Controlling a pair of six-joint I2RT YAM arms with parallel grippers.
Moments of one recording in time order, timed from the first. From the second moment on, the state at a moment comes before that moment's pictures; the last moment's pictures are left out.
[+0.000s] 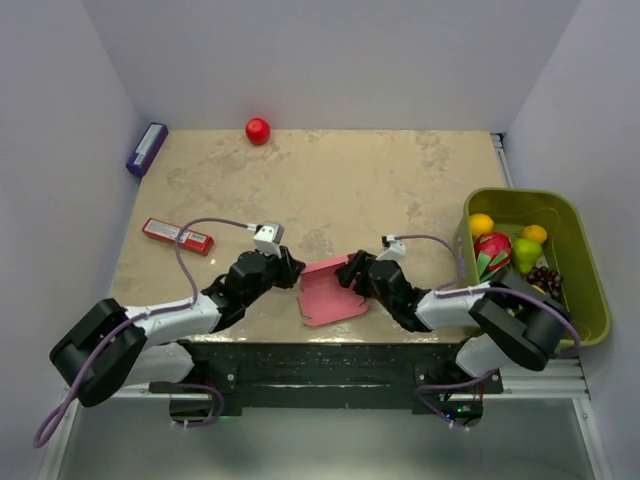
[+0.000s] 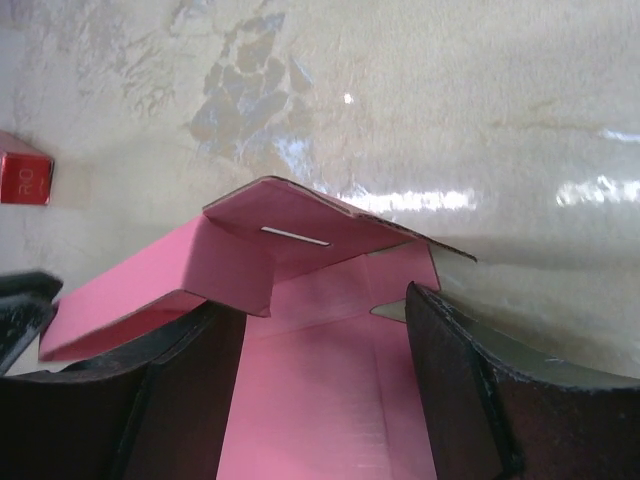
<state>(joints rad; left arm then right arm) -0.75 1.20 0.32 0.53 -0.12 -0.51 0.84 1.51 0.37 0.63 0.34 0.95</state>
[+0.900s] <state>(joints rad) -0.74 0.89 0.24 0.18 -0.06 -0.57 0.82 0.98 0.35 -0.05 0.44 0.77</state>
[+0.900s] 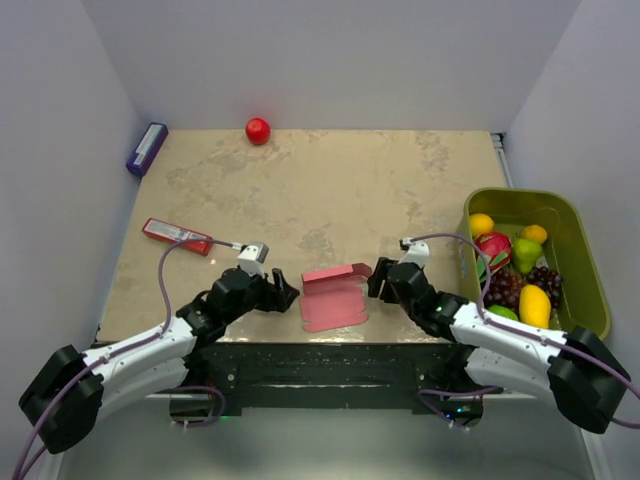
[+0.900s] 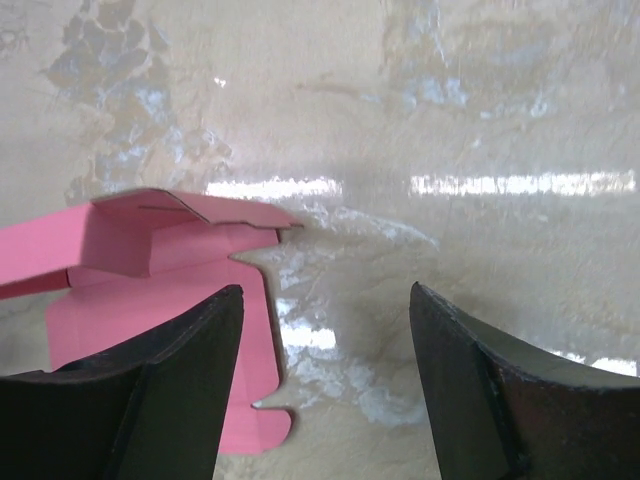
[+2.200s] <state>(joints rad) -0.73 0.90 0.19 0.19 0.08 -0.67 0.78 1.43 0.42 0.54 0.27 0.28</state>
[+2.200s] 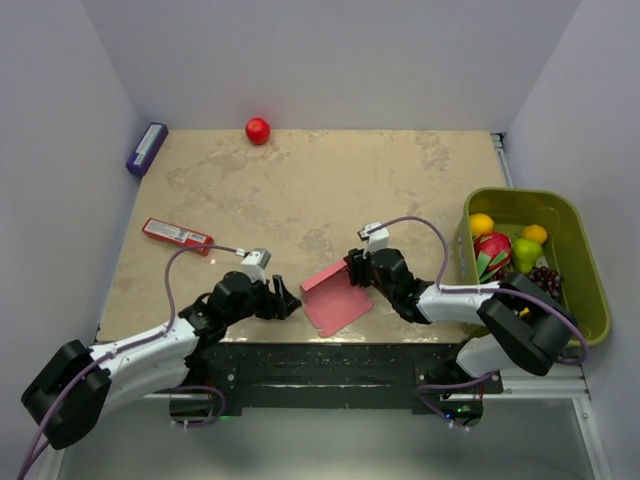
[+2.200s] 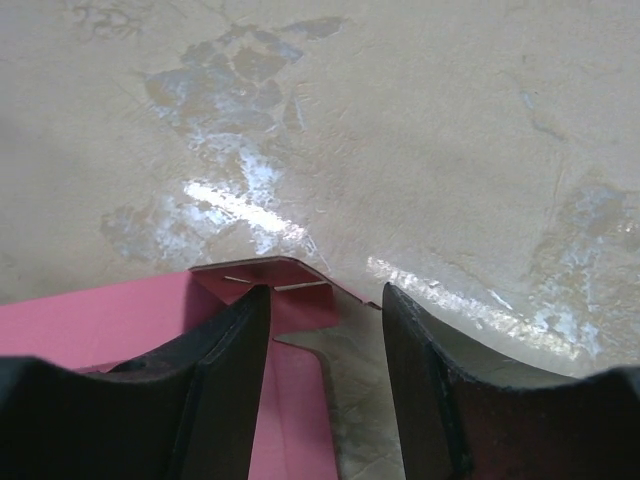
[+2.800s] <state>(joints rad) -0.73 1.06 0.26 0.31 -0.04 -0.66 0.78 1.42 0.41 0.53 0.11 0.29</state>
